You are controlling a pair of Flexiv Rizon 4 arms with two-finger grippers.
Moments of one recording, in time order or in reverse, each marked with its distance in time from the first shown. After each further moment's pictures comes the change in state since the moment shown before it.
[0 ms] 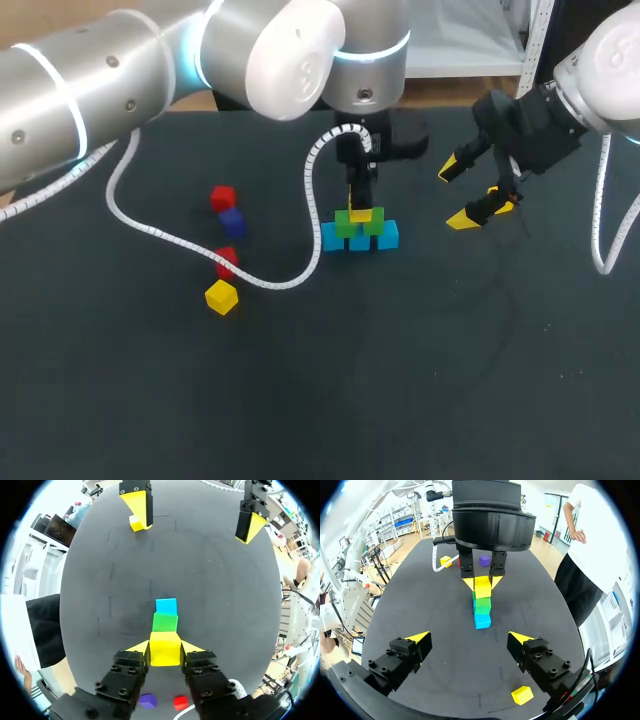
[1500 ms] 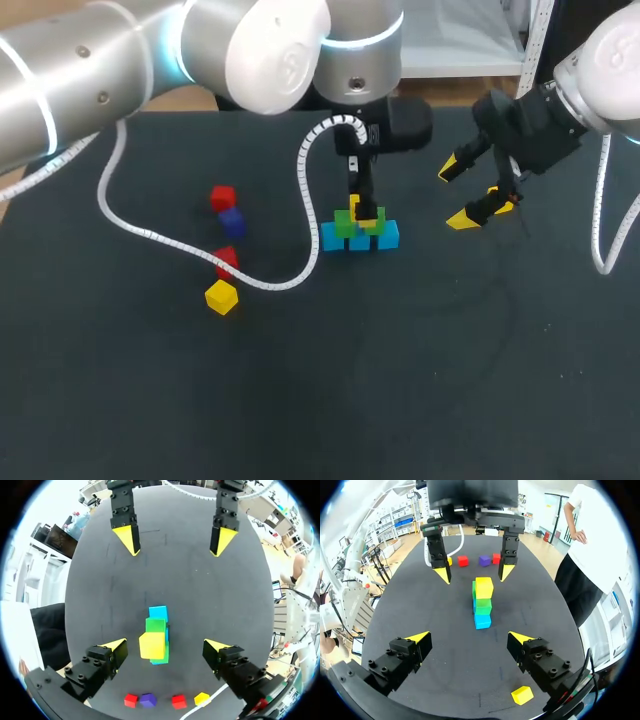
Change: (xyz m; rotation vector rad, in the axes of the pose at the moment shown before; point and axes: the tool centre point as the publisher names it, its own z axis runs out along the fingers) left arm -0.008 -0.013 -0.027 -0.012 -0.071 0.048; right arm 0.000 0.000 0.000 0.000 0.000 0.000
